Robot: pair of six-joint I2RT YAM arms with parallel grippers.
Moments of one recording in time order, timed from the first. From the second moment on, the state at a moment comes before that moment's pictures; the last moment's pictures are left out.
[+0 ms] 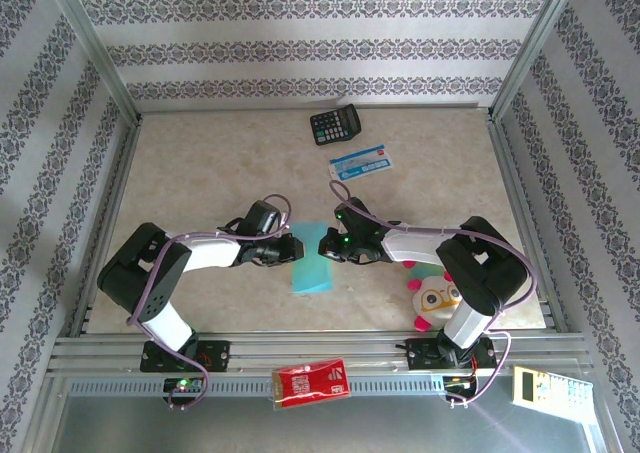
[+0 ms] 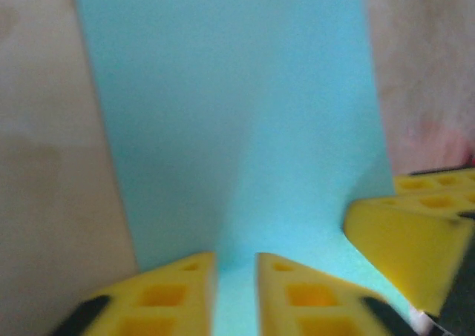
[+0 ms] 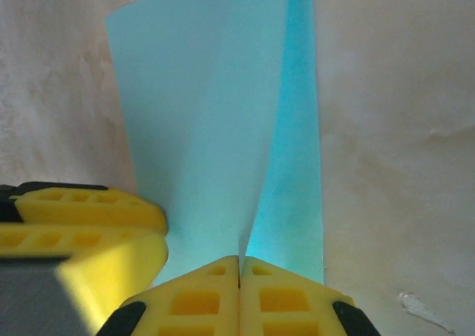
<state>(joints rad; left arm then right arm) -0.54 1.62 0.67 0.02 0.43 -0.74 0.69 1.68 0.77 -0.03 -0.35 0.96</state>
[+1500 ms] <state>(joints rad) -1.12 1.48 0.58 0.08 -0.30 -0.22 0.64 1.68 0.77 -0.05 -0.44 1.16</state>
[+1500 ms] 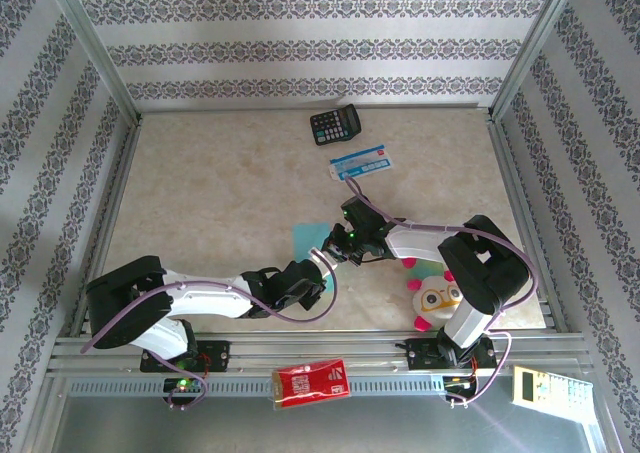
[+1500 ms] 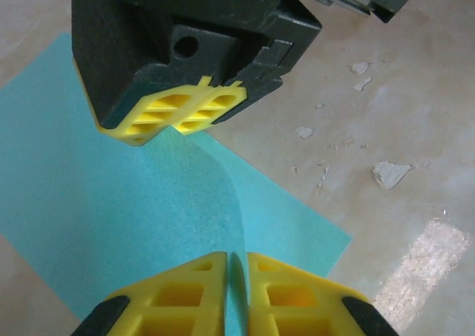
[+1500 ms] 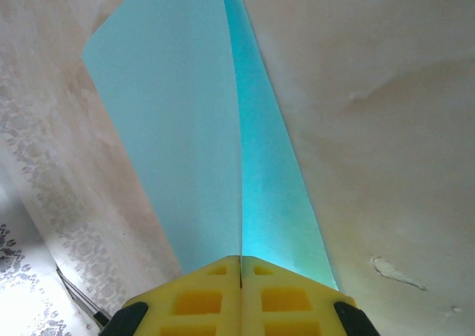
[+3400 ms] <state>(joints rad) -0.76 1.46 0.44 0.29 0.33 -0.46 0.55 1.79 0.82 0.00 -0.52 0.86</state>
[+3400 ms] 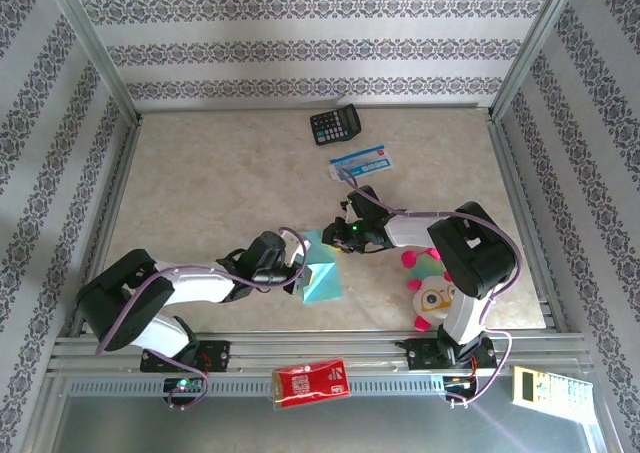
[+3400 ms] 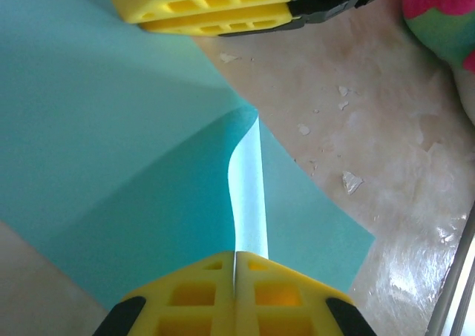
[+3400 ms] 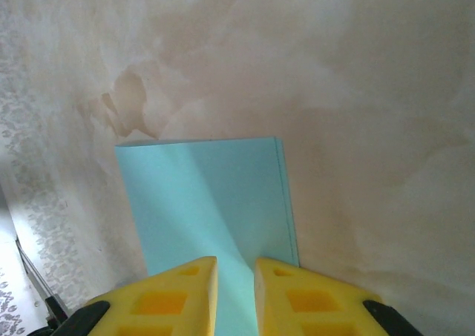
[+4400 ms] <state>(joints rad) -0.72 1.52 0.40 0.38 0.40 -0.53 0.55 1.79 0.82 0.01 -0.52 0.85</state>
